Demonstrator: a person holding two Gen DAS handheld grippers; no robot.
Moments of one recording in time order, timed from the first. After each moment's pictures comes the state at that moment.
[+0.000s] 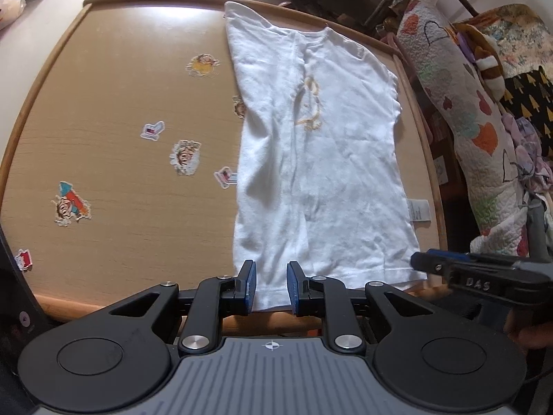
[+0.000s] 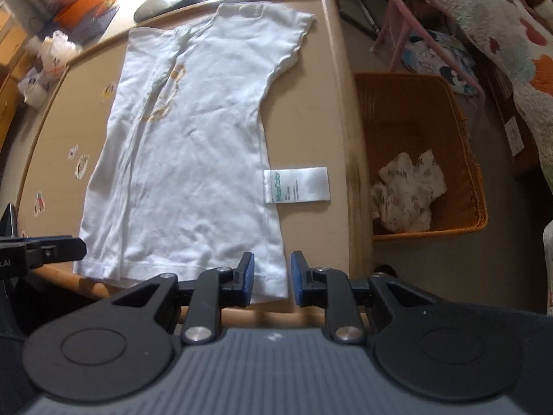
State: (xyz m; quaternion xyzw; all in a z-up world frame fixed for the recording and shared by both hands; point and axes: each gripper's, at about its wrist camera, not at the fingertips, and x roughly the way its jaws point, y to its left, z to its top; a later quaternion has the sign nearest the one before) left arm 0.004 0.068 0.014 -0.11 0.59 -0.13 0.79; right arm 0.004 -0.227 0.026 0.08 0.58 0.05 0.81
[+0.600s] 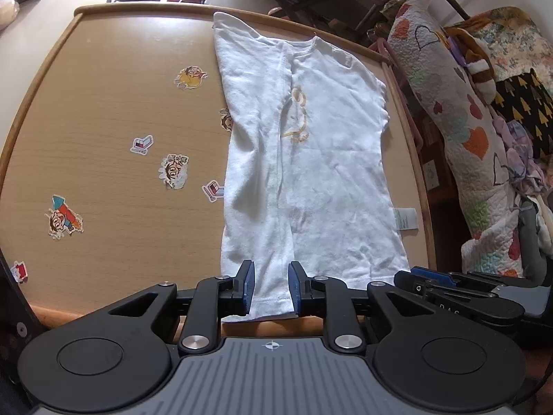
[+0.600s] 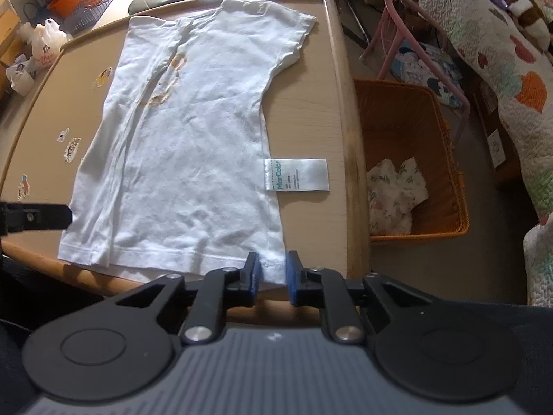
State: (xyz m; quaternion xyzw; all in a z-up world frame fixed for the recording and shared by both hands) left arm 0.008 0.069 0.021 -0.11 0.58 -0.14 0.80; right arm -0.009 -0.210 0.024 0.03 0.57 0.03 0.82
